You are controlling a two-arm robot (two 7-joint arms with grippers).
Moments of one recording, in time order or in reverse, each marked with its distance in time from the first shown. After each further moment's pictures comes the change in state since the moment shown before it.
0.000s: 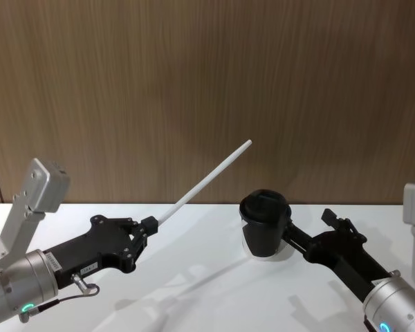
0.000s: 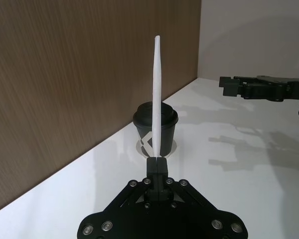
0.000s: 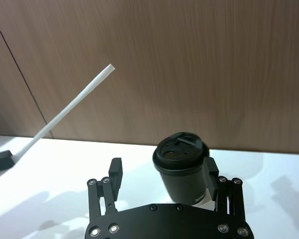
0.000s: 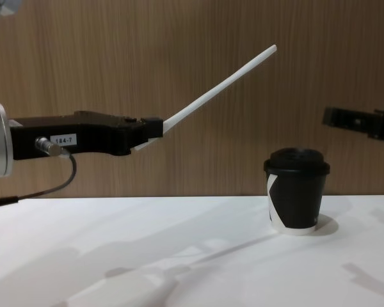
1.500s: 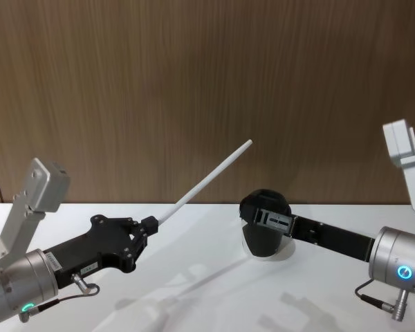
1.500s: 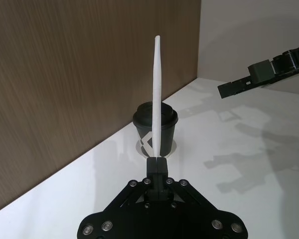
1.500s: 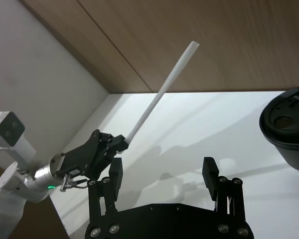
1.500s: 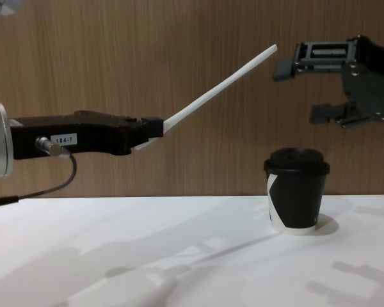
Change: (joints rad) left arm -0.001 0.000 0.001 0.000 0.000 0.000 -0.001; right arm 0.233 0.008 0.084 0.002 0.486 0.675 0.090
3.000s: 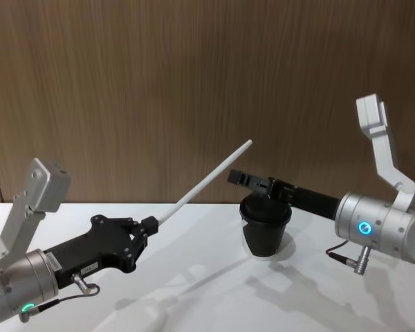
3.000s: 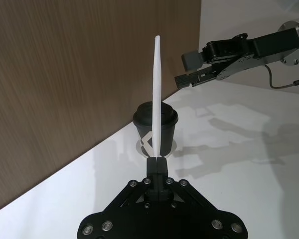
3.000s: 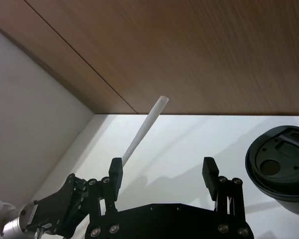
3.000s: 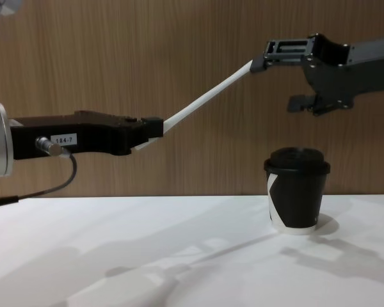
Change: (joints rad) left arm 0.000 0.000 0.000 0.000 0.000 0.000 0.000; right arm 0.178 -0.070 -0.068 0.205 -0.009 -0.060 -0.087
